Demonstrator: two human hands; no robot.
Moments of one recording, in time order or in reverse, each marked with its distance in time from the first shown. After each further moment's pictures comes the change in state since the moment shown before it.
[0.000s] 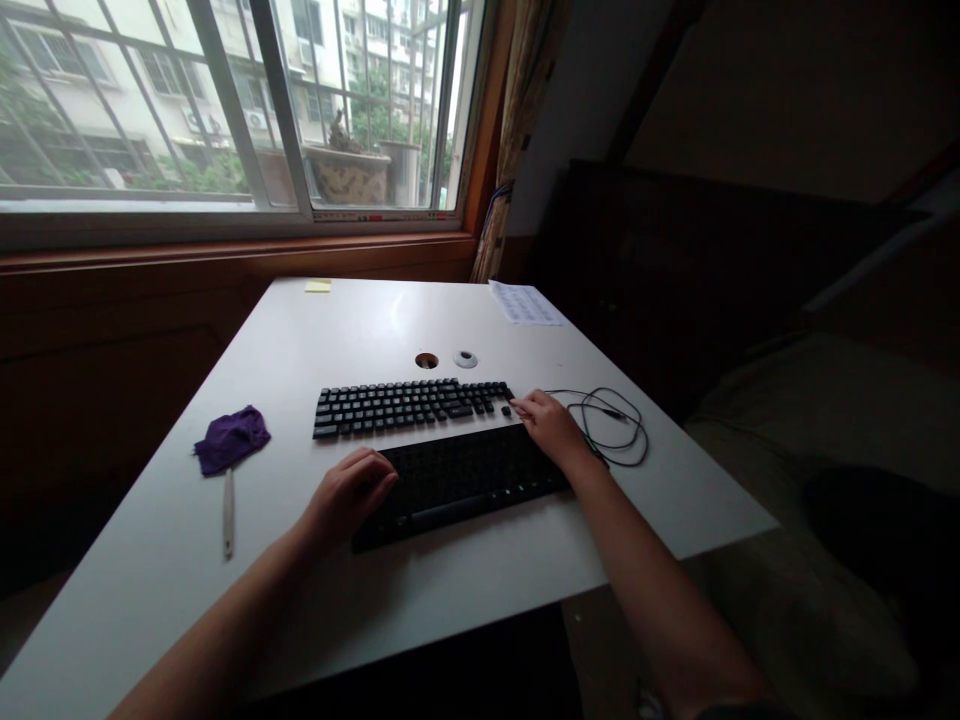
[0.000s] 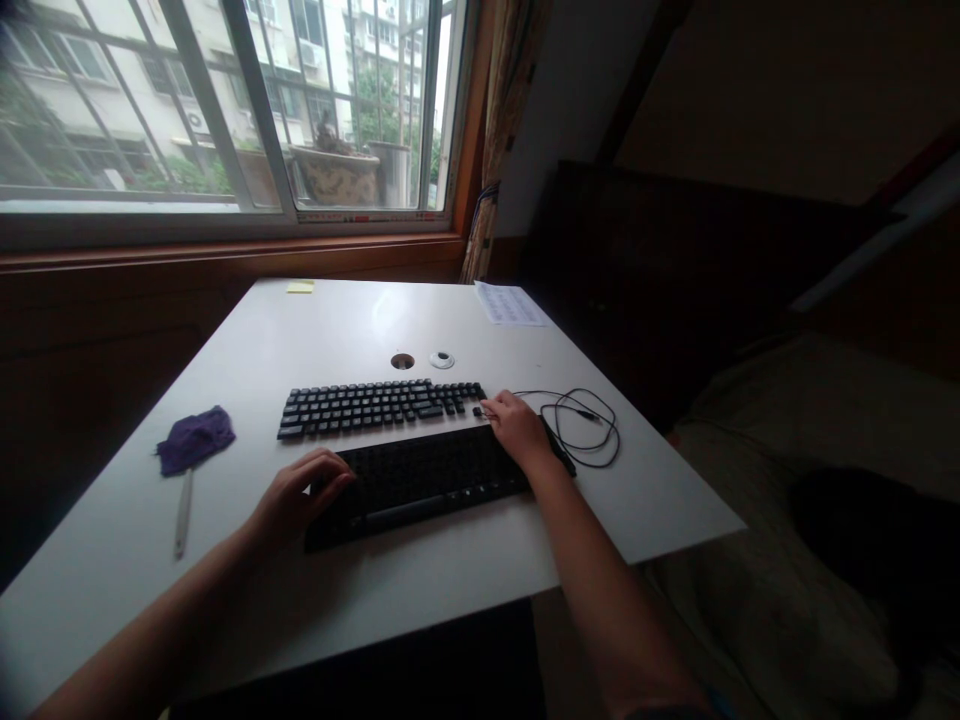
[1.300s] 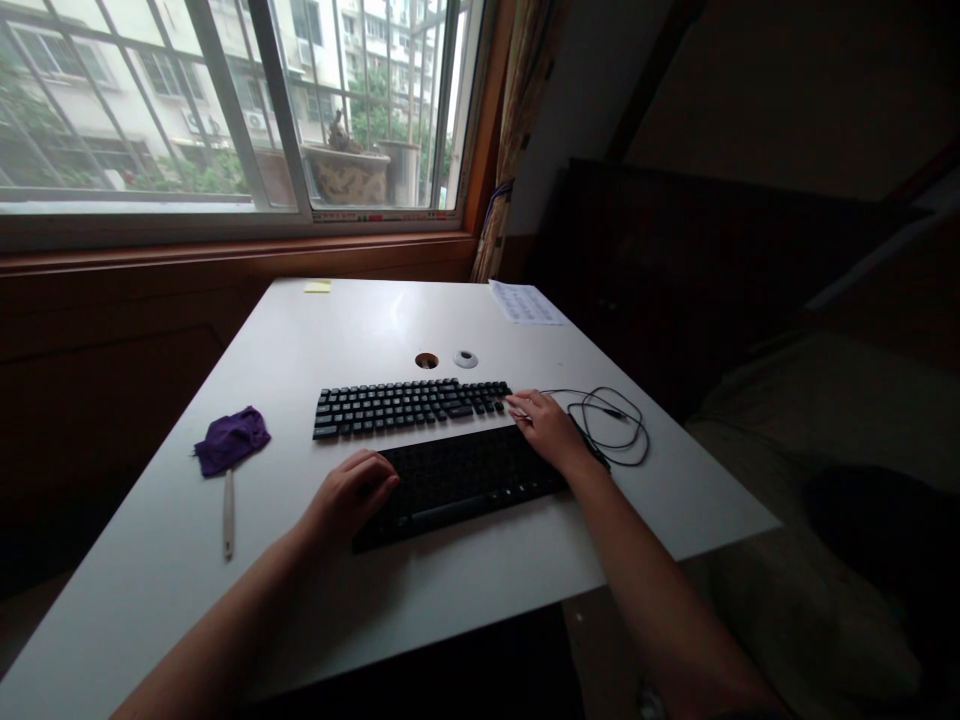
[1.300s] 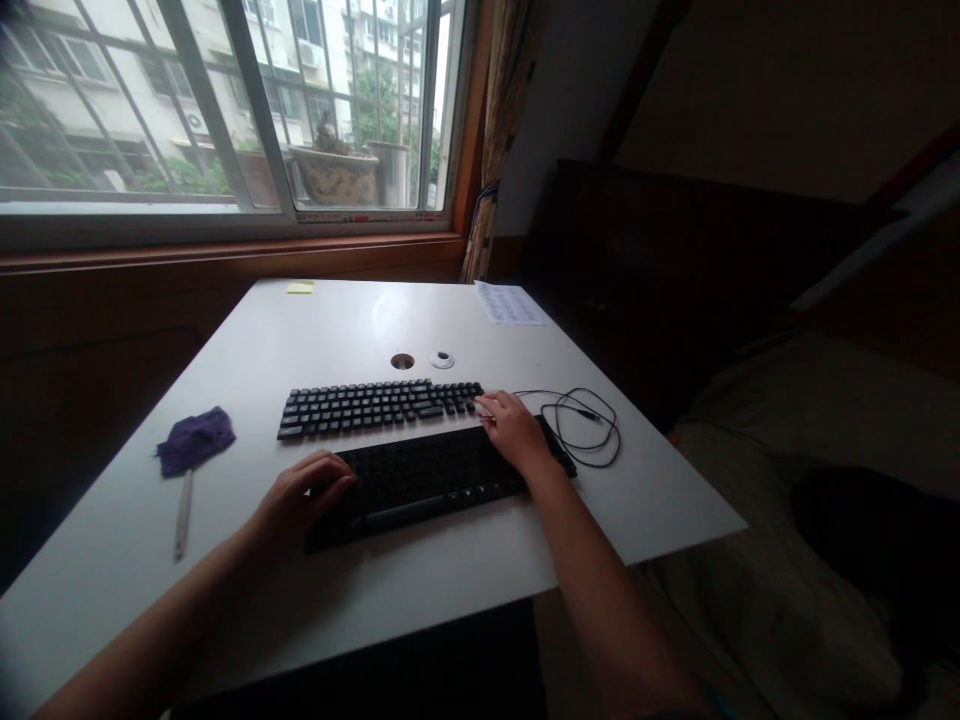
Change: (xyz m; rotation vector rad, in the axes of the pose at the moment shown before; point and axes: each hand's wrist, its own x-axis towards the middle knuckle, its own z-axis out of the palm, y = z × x) left_hand -0.001 -0.003 0.002 0.062 0.001 0.139; right_hand -0.003 -0.011 -0.004 0.047 0.075 -0.115
